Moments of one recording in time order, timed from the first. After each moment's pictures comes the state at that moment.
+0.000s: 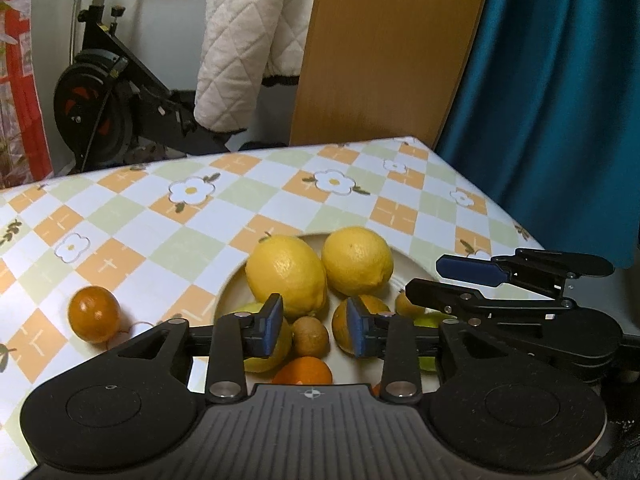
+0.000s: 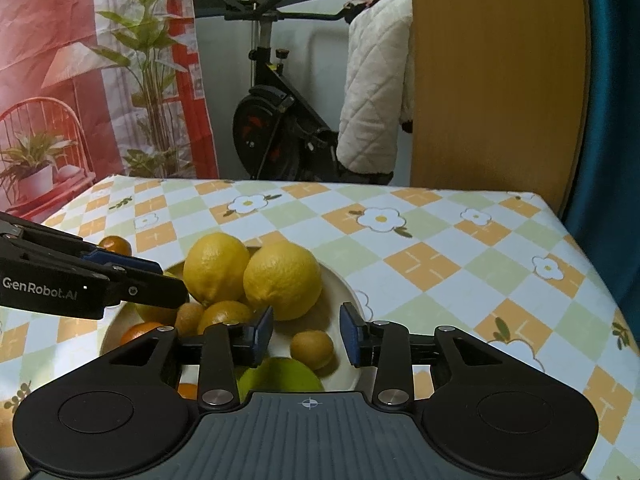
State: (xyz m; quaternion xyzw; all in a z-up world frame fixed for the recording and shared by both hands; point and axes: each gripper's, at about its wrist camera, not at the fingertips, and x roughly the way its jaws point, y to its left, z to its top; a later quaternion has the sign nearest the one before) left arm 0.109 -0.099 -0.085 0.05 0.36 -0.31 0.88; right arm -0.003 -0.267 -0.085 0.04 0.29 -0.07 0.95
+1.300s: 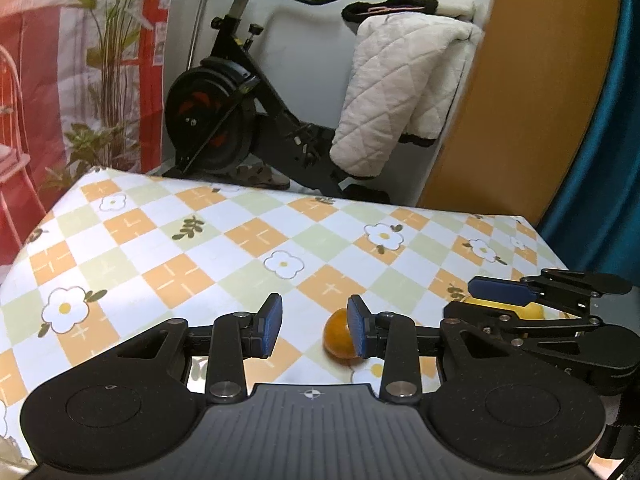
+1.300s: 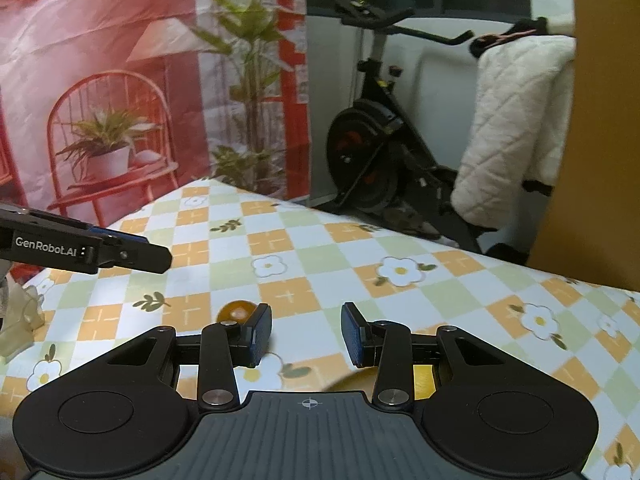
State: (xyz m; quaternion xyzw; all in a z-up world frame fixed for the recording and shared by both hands) left arm 0.152 0.054 -0.064 -0.03 0.33 -0.19 0.92; right arm 0.106 -0.143 -0.052 -0.02 0.29 0.06 0.95
